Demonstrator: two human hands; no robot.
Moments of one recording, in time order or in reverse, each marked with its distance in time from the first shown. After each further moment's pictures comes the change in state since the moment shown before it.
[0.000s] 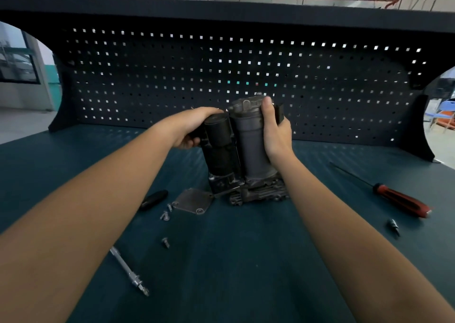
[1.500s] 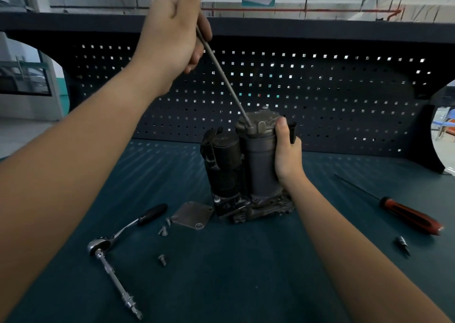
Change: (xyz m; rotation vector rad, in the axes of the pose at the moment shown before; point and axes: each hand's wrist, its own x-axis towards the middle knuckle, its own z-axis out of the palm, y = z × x) left_hand -0.081 0.079 -0.033 -0.189 0.434 0.930; right_hand 0.009 0.018 -0.019 0.144 -0.034 -0.002
